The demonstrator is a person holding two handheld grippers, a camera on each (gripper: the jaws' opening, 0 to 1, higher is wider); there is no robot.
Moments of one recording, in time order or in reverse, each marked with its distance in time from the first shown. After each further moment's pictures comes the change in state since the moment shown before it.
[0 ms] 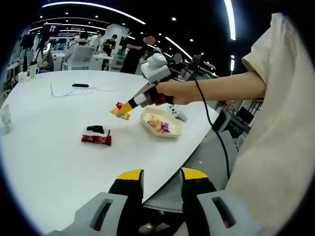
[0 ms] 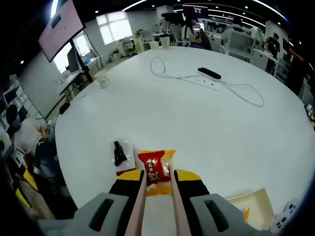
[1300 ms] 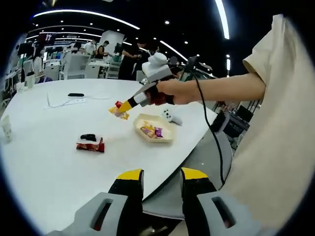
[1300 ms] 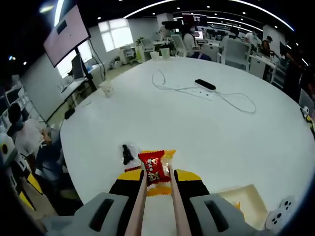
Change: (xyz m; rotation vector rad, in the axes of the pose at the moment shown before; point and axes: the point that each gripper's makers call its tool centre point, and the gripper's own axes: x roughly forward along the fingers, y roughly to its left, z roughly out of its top) left arm 0.002 -0.030 0.008 0.058 -0.035 0.002; right arm -0.041 0.003 0.010 -0.004 -0.076 -0.001
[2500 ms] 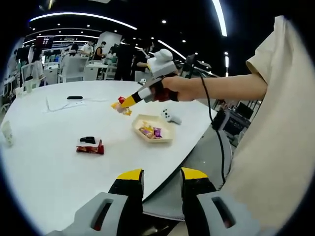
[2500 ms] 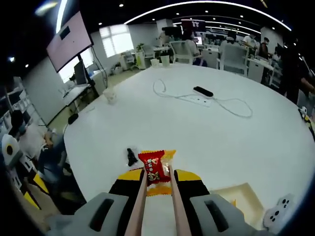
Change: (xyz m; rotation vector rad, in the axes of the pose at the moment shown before) left arm -0.001 -0.007 0.004 0.031 0.005 0.005; right arm -0.026 0.000 0.006 0.006 -0.052 0.003
